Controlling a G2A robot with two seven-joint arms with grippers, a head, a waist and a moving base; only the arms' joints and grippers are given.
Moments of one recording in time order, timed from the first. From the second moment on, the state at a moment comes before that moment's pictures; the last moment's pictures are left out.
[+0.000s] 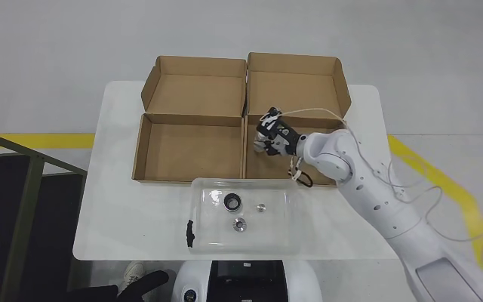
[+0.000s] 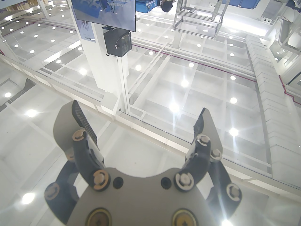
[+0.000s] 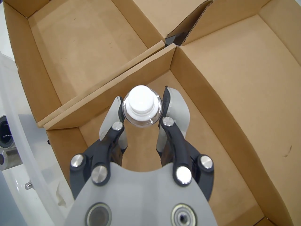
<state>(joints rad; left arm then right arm) -0.42 -0.34 -0.17 -1.17 3.07 0.50 0.07 -0.70 -1.14 0.80 -1.38 -0.89 -0.43 0.59</state>
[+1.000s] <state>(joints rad) -0.42 -0.34 -0.17 -1.17 3.07 0.50 0.07 -0.85 -1.09 0.96 -1.84 -0.98 -0.53 0.68</state>
